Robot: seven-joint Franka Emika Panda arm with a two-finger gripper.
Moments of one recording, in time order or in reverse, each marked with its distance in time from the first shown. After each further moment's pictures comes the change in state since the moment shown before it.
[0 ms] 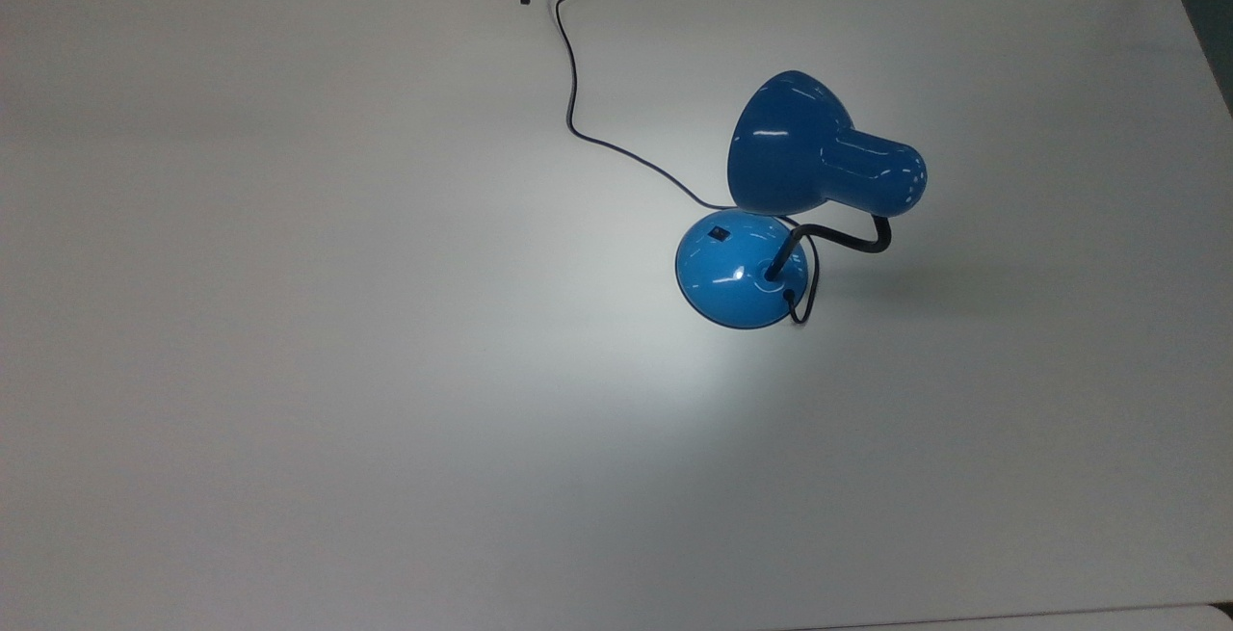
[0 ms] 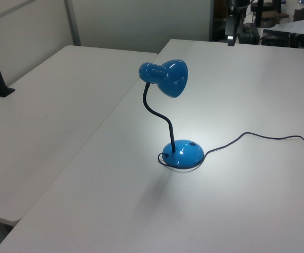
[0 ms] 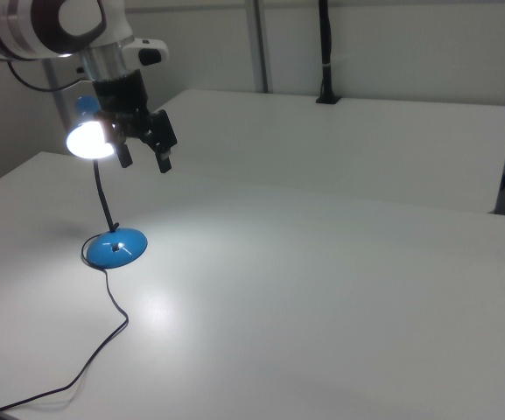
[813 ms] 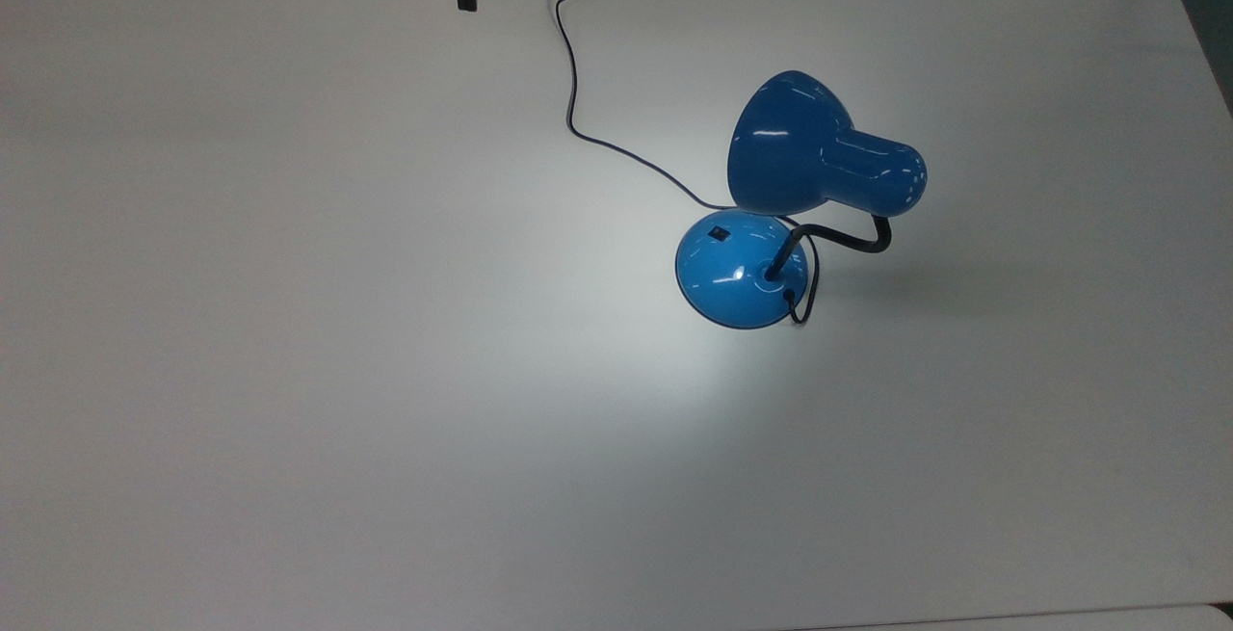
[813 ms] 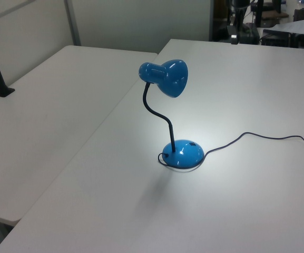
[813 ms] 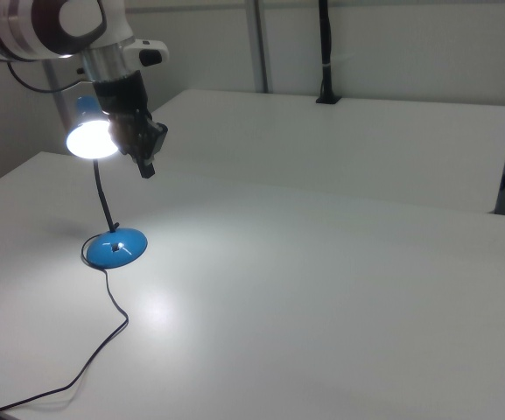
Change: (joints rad) arm 0.000 0.001 0.000 -0.002 0.000 0.000 -0.016
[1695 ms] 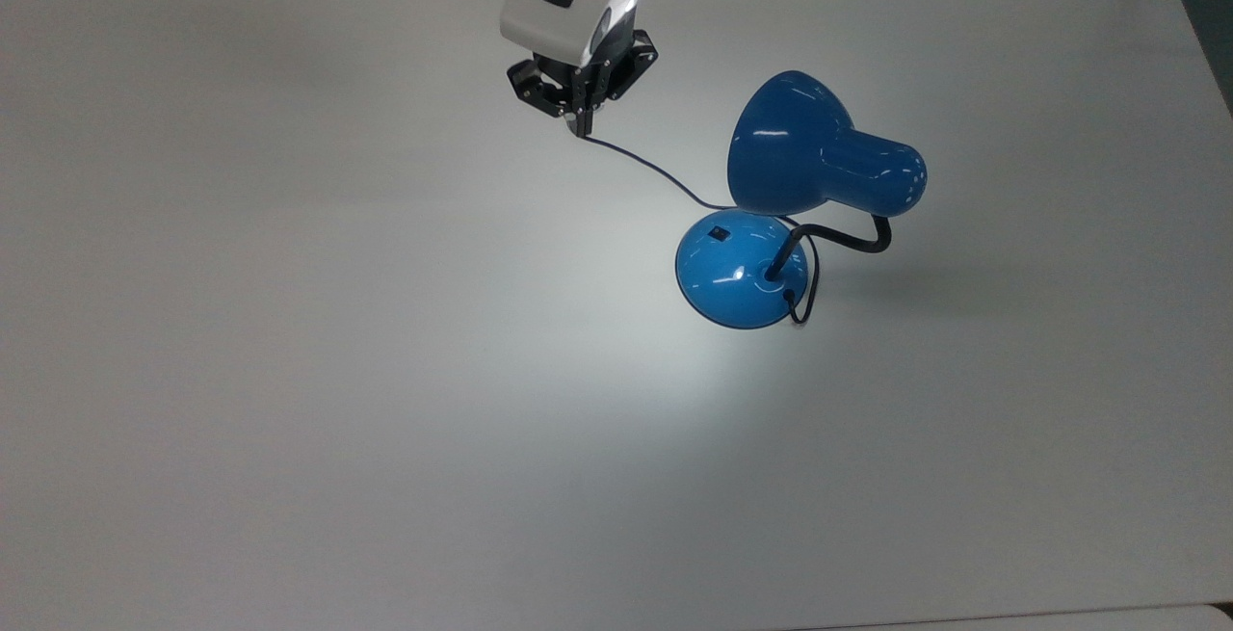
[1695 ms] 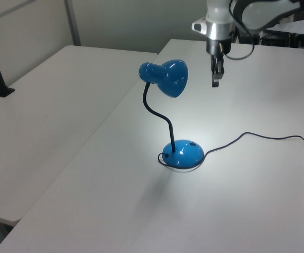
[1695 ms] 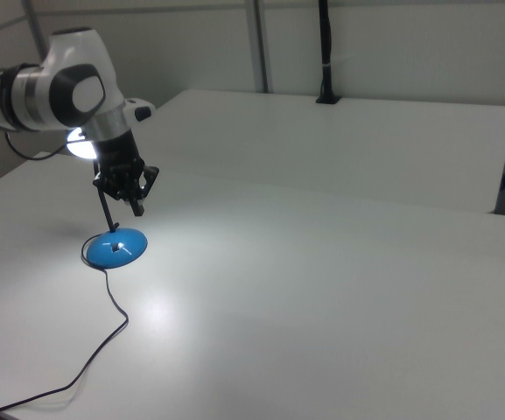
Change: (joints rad) arm 0.132 0.093 0.005 -0.208 0.012 0.339 -0.280
